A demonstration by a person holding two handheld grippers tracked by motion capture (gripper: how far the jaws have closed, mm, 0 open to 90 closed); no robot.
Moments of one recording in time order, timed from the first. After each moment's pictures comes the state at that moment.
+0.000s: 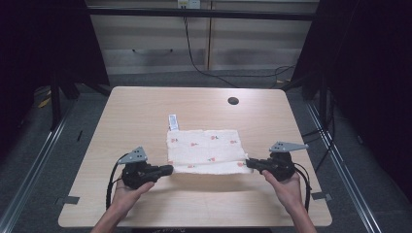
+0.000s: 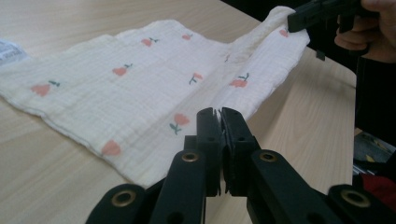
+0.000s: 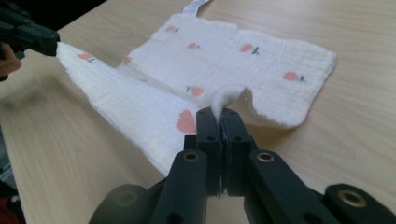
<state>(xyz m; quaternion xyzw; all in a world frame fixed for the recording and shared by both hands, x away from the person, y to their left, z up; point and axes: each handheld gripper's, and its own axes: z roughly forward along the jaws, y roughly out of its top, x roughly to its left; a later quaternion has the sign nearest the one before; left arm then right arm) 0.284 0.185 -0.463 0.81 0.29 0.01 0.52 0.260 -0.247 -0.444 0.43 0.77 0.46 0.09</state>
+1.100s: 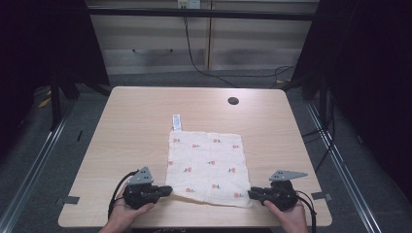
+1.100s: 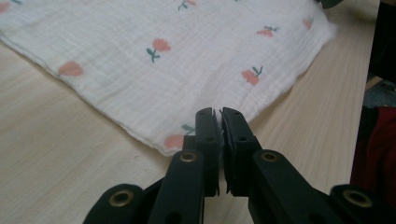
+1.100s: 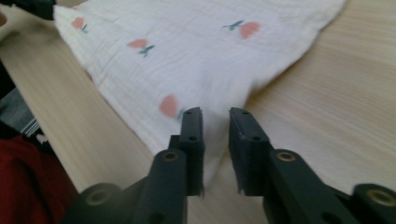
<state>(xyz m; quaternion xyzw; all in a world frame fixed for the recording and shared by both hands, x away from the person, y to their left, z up) 0.249 0.185 -0.487 0.85 0.27 0.01 0.45 0.203 -0.251 -0.485 0.47 0.78 0.40 0.05</state>
